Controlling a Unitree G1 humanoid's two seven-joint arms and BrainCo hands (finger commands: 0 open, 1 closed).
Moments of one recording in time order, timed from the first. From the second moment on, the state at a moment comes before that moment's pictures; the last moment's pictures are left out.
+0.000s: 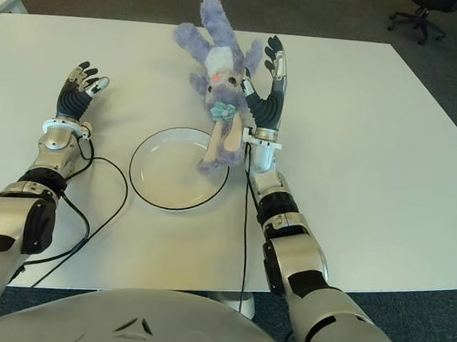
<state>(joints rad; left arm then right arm) -0.61 0.34 0.19 1.20 -0.02 -0.55 0.03 -0.59 -0.13 0.17 0.85 -0.25 -0.84 -0.59</state>
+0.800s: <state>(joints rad) -0.61 0.34 0.19 1.20 -0.02 -0.55 0.03 -0.60 -0.14 0.24 0.85 -0.39 -0.84 -0.81</state>
